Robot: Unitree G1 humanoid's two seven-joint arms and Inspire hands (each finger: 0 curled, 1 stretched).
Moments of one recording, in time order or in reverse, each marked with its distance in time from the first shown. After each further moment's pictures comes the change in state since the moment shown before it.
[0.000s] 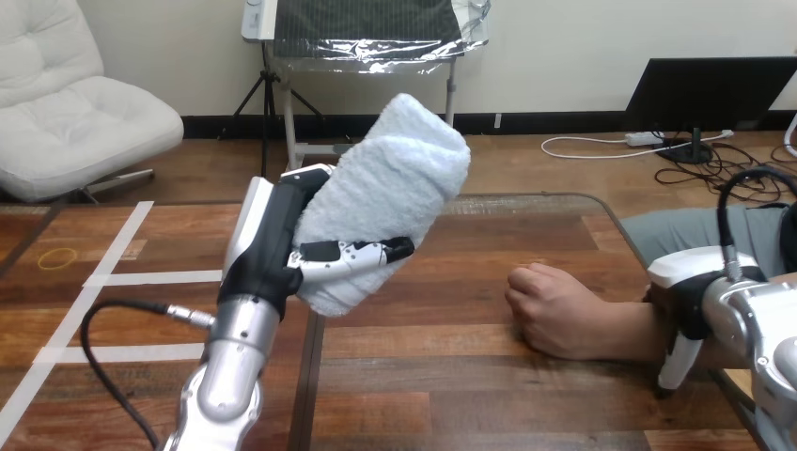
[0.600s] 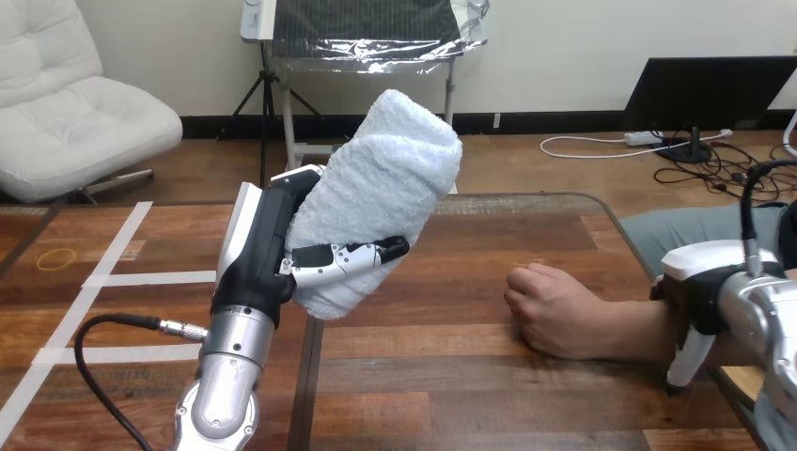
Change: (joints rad) left arm 0.053 -0.001 0.005 -0.023 -0.040 -0.080 0.034; right arm 0.046 -0.030 -0.061 -0.116 0.007 0.044 0.064
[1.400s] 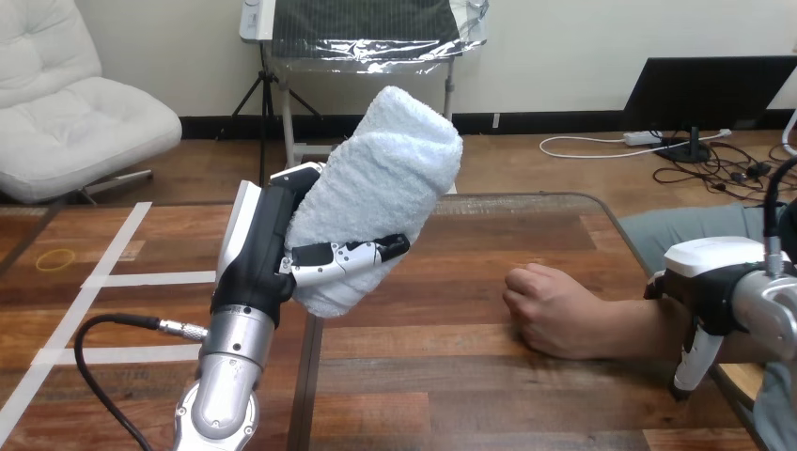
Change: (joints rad) left arm 0.001 -0.001 0.000 -0.001 -0.008 -0.013 0.002; right arm 0.098 -0.044 -0.099 -0.218 0.038 0.011 0.092
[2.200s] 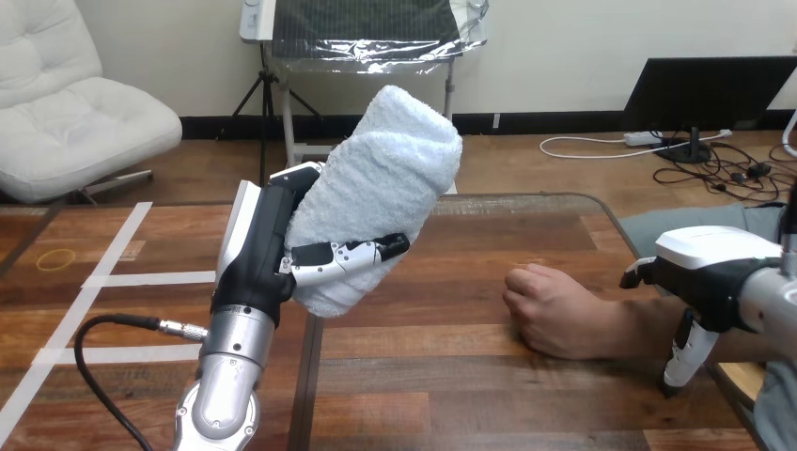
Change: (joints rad) left arm 0.000 0.000 -0.002 0.000 0.000 -0.001 0.006; right arm 0.091 -0.008 -0.113 -0.178 0.100 -0.015 0.013
